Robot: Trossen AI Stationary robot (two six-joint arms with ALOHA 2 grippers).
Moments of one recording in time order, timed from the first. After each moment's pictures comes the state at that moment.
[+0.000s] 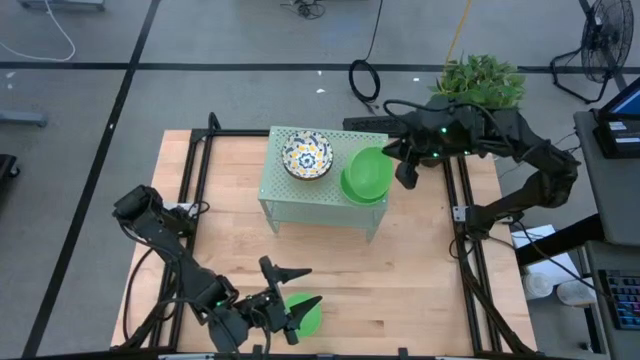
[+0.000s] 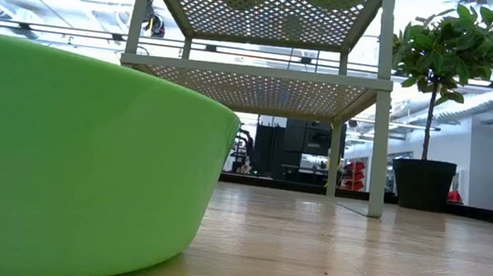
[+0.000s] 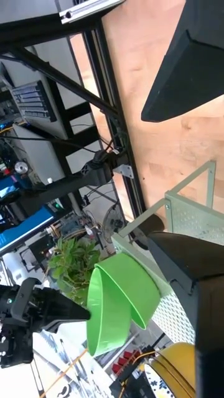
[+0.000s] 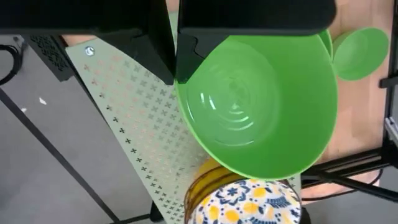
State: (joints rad) left arm -0.78 1.76 1.44 0.12 -1.17 0.29; right arm -0.16 1.36 1.89 -1.21 0.12 0.16
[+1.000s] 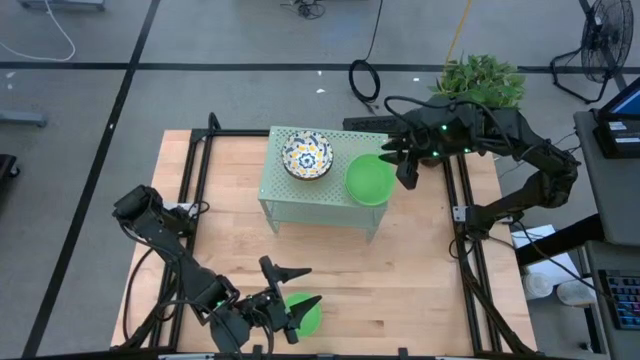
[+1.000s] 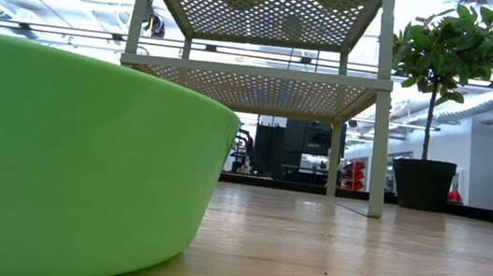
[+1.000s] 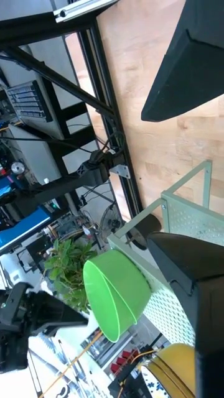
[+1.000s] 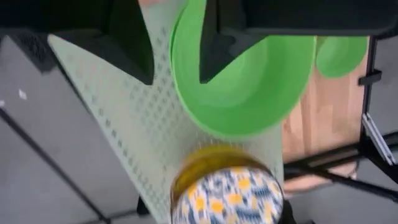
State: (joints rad) left arm -0.78 1.76 1.44 0.09 -1.17 0.27; right arm -0.18 1.36 1.88 -1.19 0.05 0.16
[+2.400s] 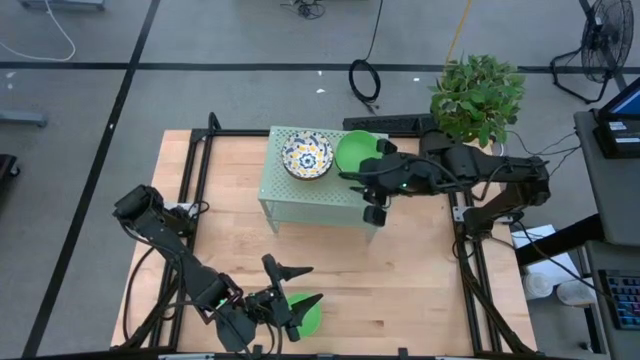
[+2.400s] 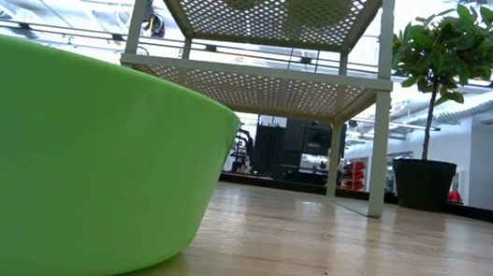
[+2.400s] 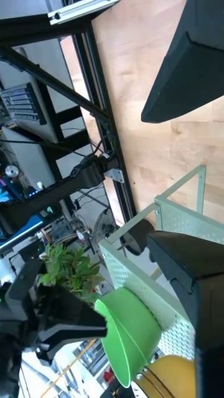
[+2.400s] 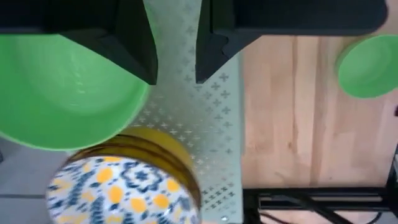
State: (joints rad) left arm -0.76 1.76 1.45 0.03 -1.14 0.19; right arm 0.12 1.53 1.89 -1.09 0.34 0.12
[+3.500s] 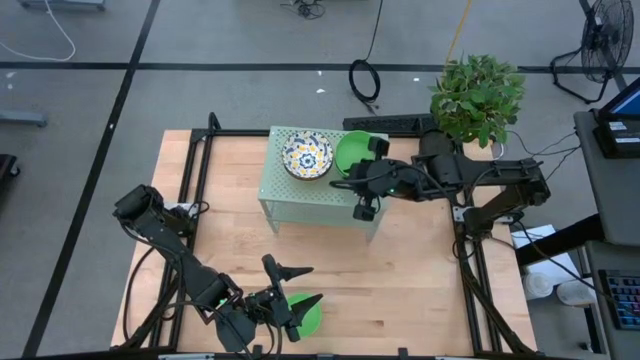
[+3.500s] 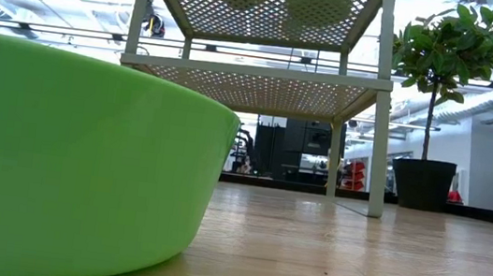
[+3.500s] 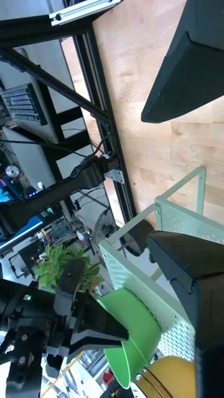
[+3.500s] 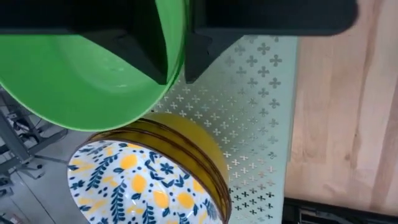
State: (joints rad) left arm -0.76 1.76 1.45 0.03 -1.14 0.19; right arm 0.12 1.53 1.76 -0.92 0.50 -0.06
